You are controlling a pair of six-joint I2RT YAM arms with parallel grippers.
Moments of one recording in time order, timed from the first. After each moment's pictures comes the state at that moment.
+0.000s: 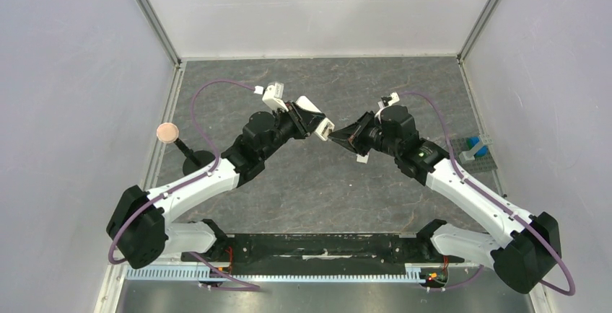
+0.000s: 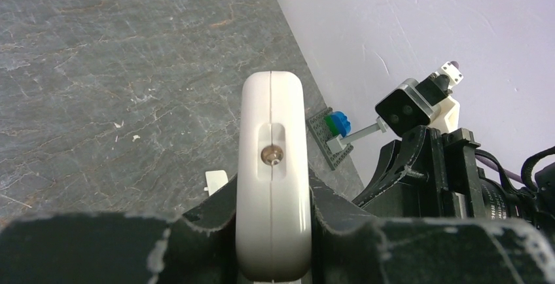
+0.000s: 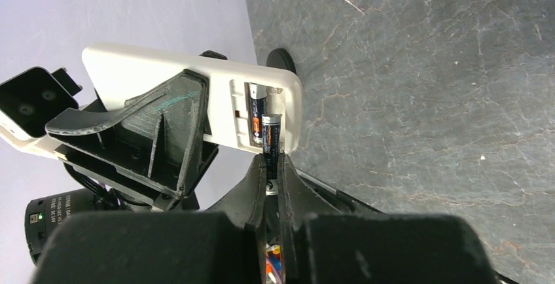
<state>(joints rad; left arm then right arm) -0.75 1.24 0.79 0.39 -0.05 -0.78 0.61 1.10 0.86 -0.20 -0.20 1.31</state>
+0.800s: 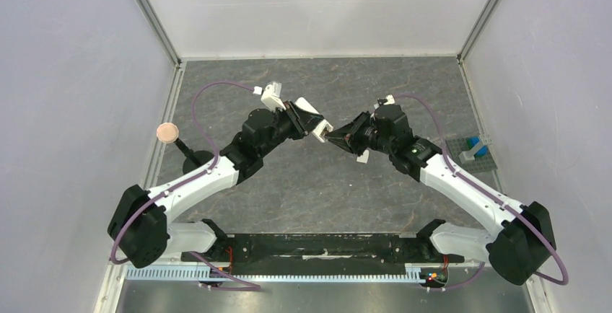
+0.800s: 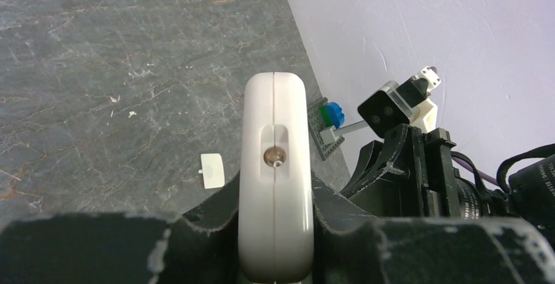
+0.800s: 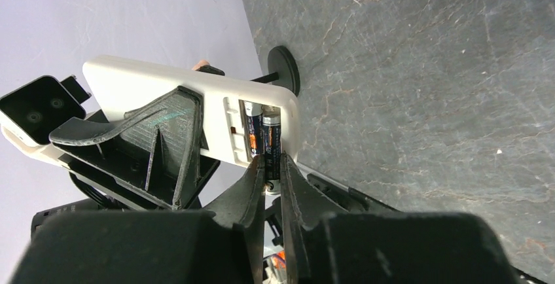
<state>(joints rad) -0.72 1.26 0.79 0.35 0.01 -0.86 0.61 1.15 0.86 -0.17 -0.20 1.37</state>
